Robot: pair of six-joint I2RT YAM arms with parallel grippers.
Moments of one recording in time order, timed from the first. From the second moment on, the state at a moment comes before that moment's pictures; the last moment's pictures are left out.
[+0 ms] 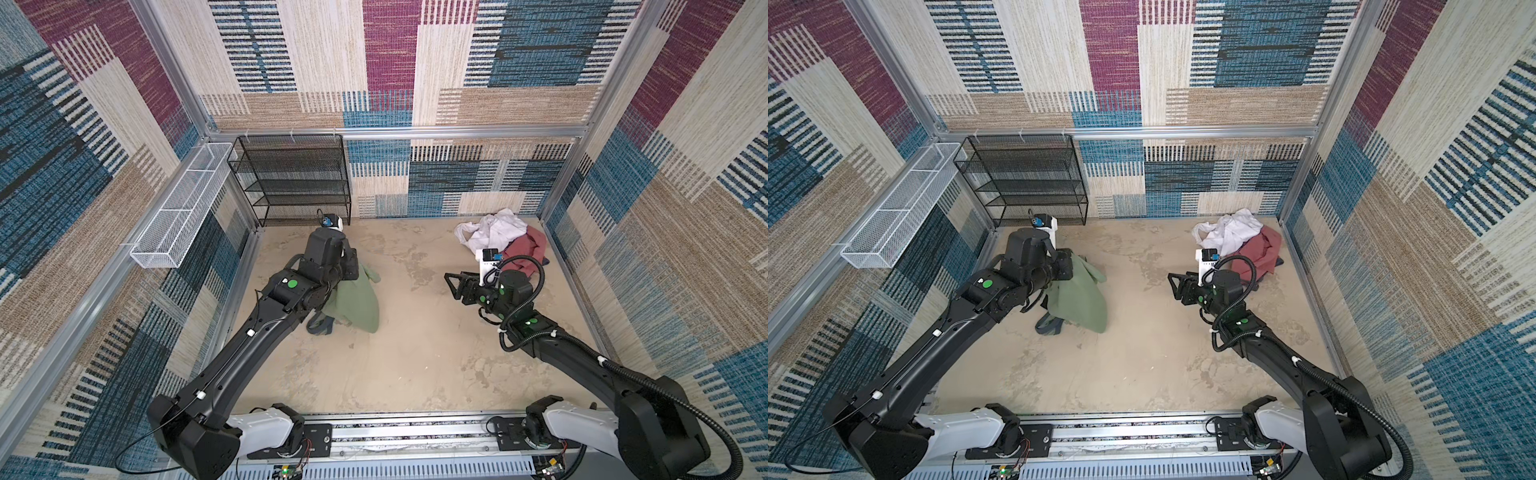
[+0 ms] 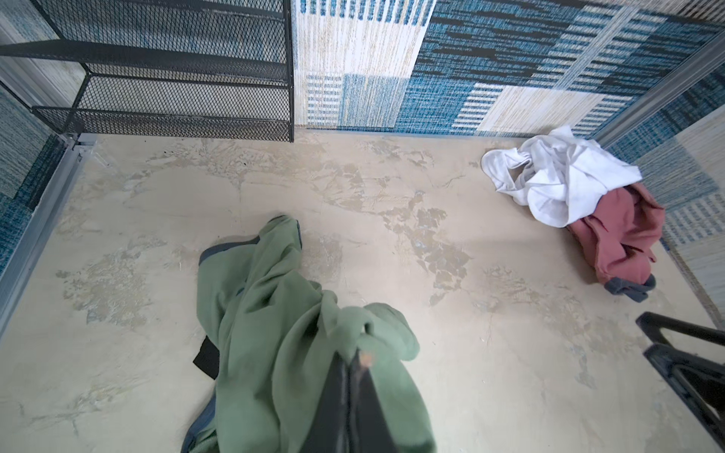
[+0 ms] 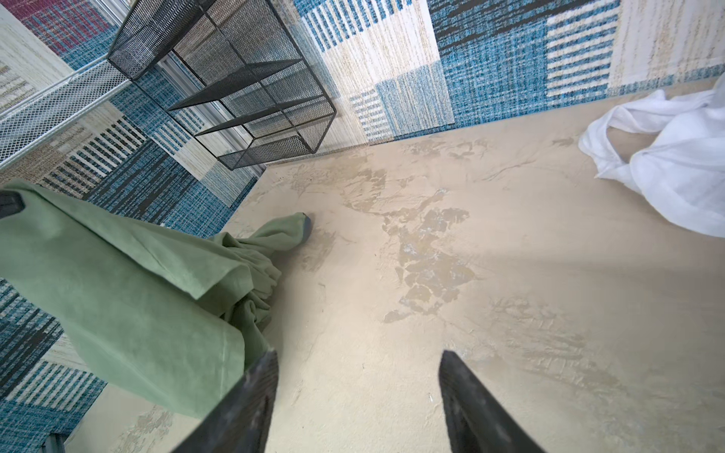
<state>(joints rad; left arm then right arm) -0.51 1.26 1.34 -0.66 -0.25 -0.35 0.37 1.17 0.60 0.28 -0.24 0.44</state>
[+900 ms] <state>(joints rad) -0.16 1.52 1.41 -0.57 -0.12 -0.31 0.37 1.20 0.60 0.29 -0.24 0.45</state>
